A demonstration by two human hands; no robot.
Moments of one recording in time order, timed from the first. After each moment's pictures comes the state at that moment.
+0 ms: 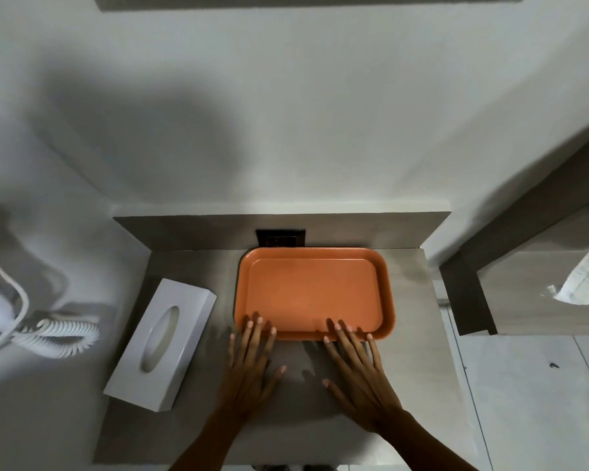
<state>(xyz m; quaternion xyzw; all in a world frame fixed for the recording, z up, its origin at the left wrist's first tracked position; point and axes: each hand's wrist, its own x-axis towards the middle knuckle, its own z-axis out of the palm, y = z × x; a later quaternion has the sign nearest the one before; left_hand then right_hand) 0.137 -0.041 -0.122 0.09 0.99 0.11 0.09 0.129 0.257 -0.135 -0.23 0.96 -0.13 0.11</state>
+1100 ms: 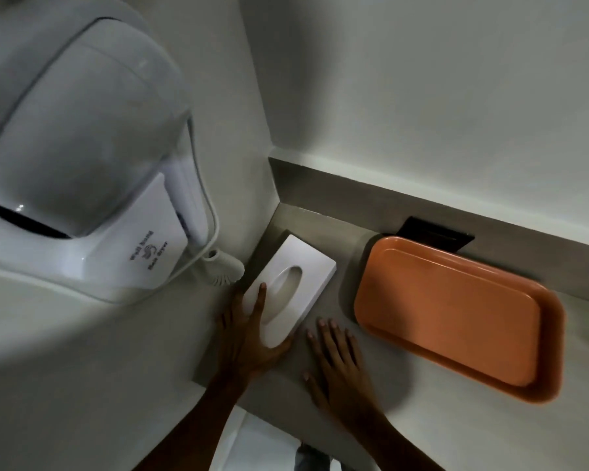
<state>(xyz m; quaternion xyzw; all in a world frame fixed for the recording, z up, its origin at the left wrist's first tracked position) 0.178 -0.216 -0.116 -0.27 0.95 0.13 0.04 0.140 0.021 -0.193 -0.39 0.90 -0.15 0.13</state>
